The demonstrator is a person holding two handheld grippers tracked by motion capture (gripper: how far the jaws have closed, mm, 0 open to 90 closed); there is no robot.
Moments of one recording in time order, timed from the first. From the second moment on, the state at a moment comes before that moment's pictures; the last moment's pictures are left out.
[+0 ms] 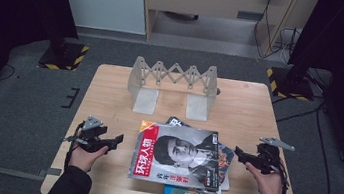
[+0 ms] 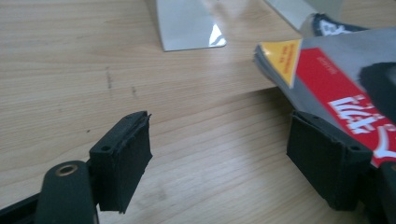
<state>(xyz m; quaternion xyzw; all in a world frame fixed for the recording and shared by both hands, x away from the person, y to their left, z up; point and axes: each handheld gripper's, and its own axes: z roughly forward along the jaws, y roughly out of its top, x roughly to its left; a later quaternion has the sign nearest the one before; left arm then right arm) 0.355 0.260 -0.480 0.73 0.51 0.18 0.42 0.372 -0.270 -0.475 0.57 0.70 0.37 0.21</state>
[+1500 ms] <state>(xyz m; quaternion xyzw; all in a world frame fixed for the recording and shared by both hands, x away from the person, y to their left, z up) 0.314 0.209 -0.488 0.77 0.47 0.08 0.42 0.357 -0.200 -0.473 0.49 0.75 0.41 0.15</state>
